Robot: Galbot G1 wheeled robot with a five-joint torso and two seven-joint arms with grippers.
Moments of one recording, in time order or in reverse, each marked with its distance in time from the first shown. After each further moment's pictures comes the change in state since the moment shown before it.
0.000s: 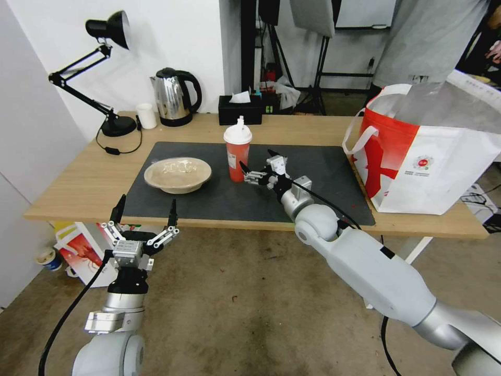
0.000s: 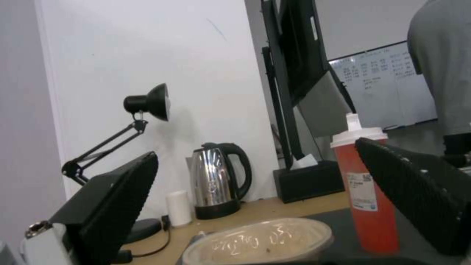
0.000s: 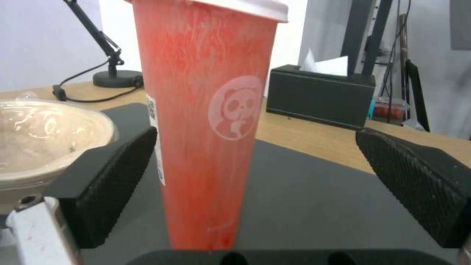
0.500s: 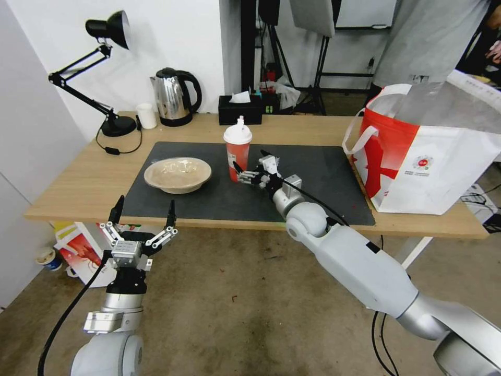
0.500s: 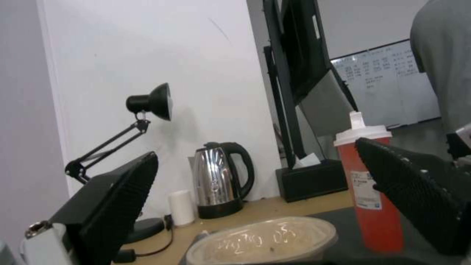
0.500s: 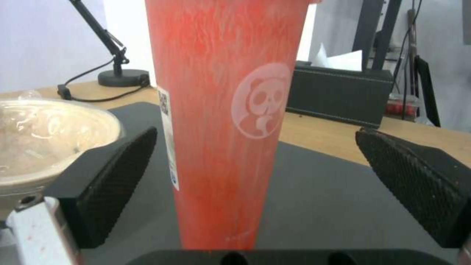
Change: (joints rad) left arm -0.004 0.000 -0.007 0.005 0.000 -0.002 0.000; right arm 0.019 0.052 -0.011 -0.063 -0.004 0.012 -0.015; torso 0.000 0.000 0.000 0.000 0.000
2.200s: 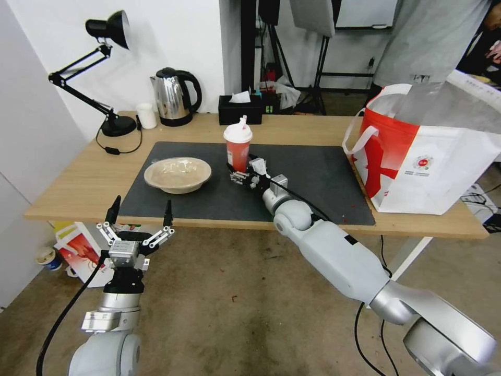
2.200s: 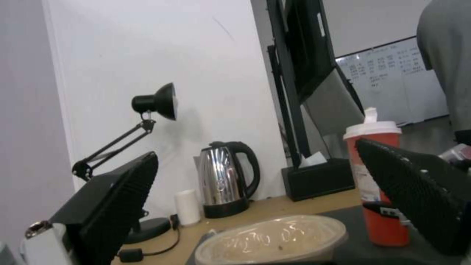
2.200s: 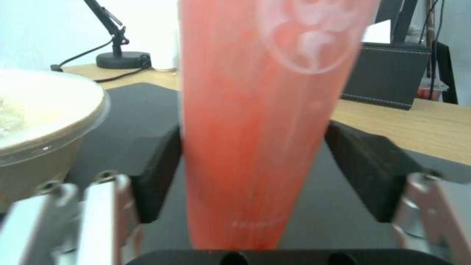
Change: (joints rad) left arm -0.009 0.000 -0.018 0.012 0.000 -0.007 0.000; right arm 0.047 0.110 -0.007 -0.199 -0.022 0.040 -0.069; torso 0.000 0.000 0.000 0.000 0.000
